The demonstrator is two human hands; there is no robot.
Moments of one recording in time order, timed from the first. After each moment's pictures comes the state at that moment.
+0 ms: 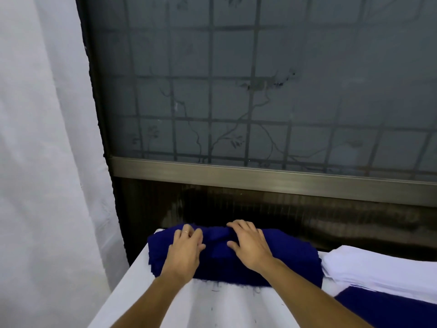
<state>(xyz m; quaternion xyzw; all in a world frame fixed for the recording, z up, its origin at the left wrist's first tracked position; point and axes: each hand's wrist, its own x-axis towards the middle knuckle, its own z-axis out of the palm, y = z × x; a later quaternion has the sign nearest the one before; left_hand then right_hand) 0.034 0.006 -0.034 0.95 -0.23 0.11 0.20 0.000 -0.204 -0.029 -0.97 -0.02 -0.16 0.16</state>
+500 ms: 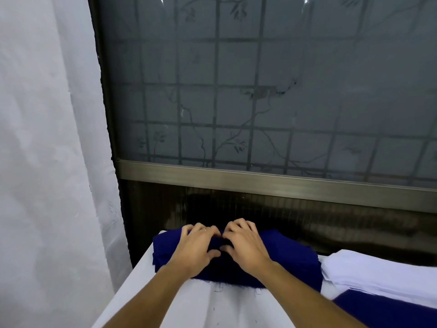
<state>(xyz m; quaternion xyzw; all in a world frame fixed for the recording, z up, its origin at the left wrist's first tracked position) 0.030 0.003 -0.006 0.91 -0.34 0.13 0.19 -0.010 -0.183 -0.013 -0.96 -0.12 -0.23 0.04</state>
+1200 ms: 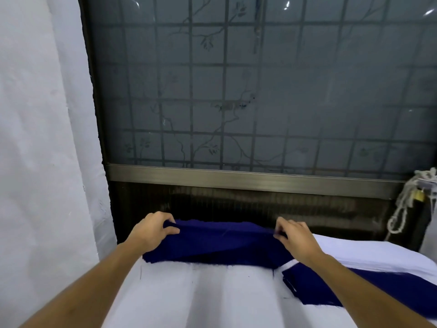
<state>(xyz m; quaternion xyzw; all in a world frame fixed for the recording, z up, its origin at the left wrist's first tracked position) -0.003 0.060 0.054 0.94 -0.24 0.01 0.25 -0.166 -0.325 0.027 -0.97 0.10 -0.17 0.12</state>
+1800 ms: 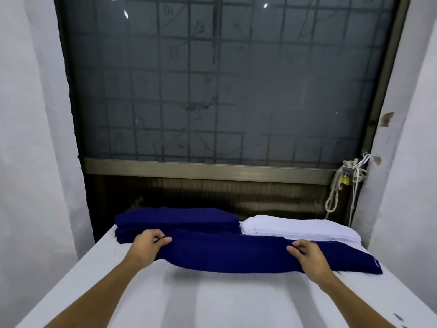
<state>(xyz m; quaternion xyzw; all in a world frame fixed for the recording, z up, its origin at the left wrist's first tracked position) -0.130 0.007 -0.006 0.89 -0.19 0.00 0.42 -0.349 -0.391 -0.022 -0.83 0.25 -0.23 0.44</state>
